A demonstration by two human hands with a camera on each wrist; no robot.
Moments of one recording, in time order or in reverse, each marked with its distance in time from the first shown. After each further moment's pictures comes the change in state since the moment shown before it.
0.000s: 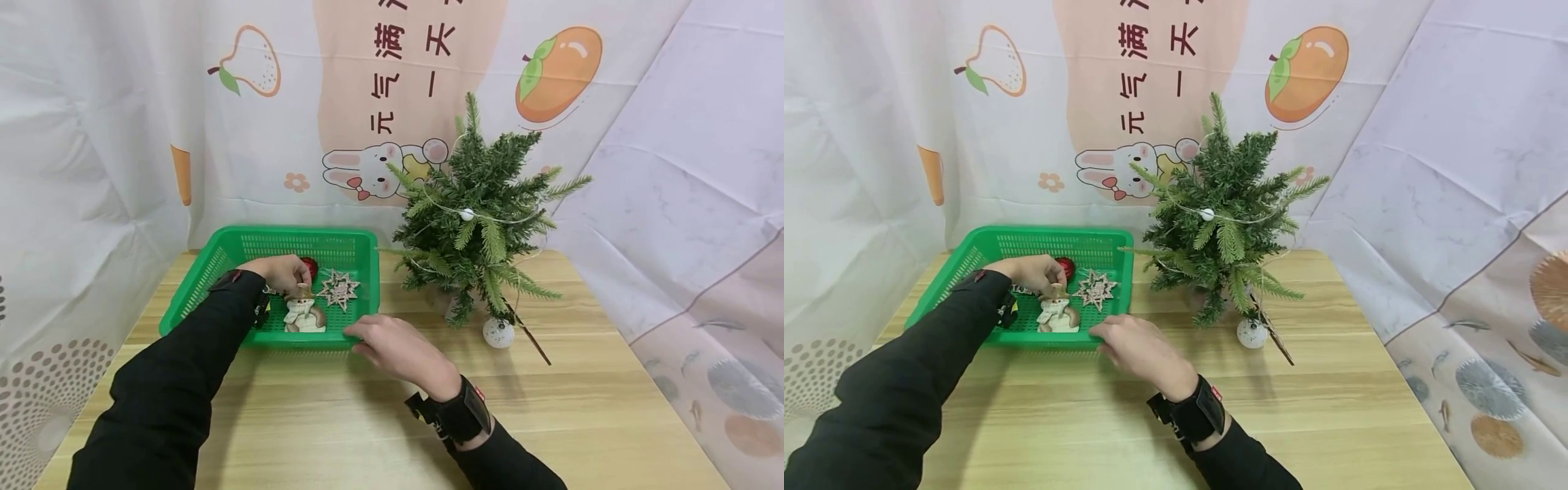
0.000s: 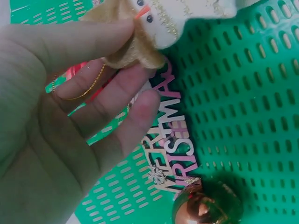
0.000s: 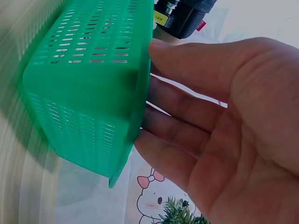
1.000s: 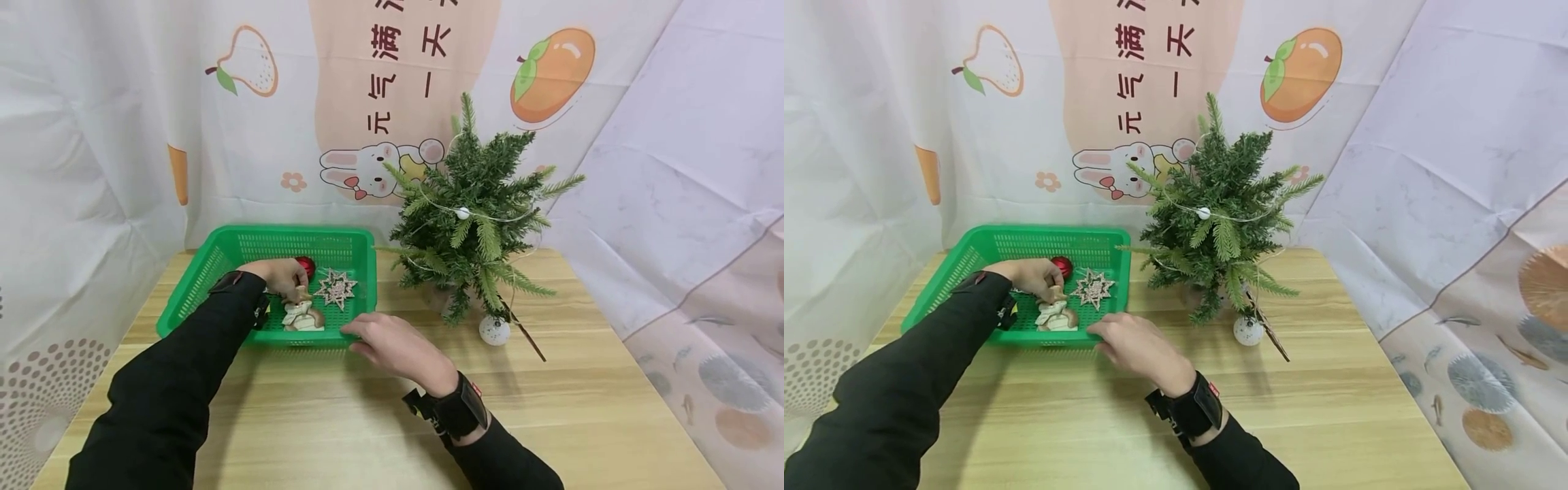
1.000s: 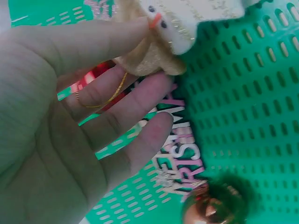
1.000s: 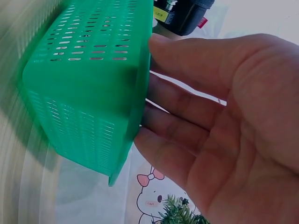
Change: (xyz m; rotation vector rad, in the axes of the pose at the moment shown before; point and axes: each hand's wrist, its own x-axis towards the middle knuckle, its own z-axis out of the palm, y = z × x) left_hand -0.003 0.009 0.005 0.077 -0.032 -0.062; right_hand -0.001 -0.002 -0.002 0.006 -0.026 0.025
